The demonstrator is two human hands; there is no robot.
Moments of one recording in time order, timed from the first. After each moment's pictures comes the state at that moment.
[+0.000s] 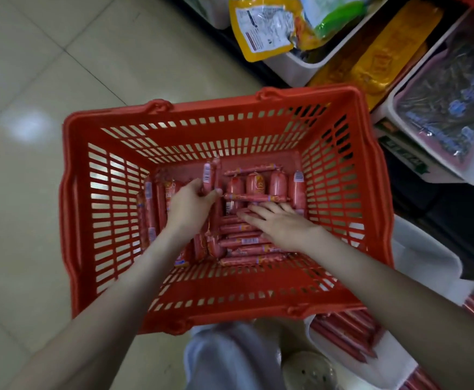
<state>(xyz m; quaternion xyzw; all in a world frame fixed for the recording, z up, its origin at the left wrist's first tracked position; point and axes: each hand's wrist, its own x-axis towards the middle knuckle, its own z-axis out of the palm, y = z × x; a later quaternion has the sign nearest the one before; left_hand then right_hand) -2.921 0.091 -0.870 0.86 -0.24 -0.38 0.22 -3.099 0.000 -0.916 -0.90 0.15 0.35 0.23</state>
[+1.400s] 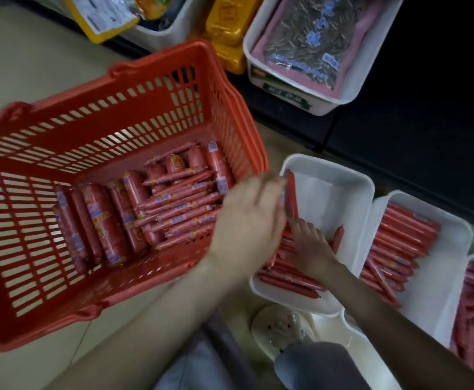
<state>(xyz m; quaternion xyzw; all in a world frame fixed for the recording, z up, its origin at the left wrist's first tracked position) -3.151 0.079 -0.807 0.64 -0.70 -0.18 0.26 -3.337 0.084 -0.933 -0.75 0.54 0.21 0.32</state>
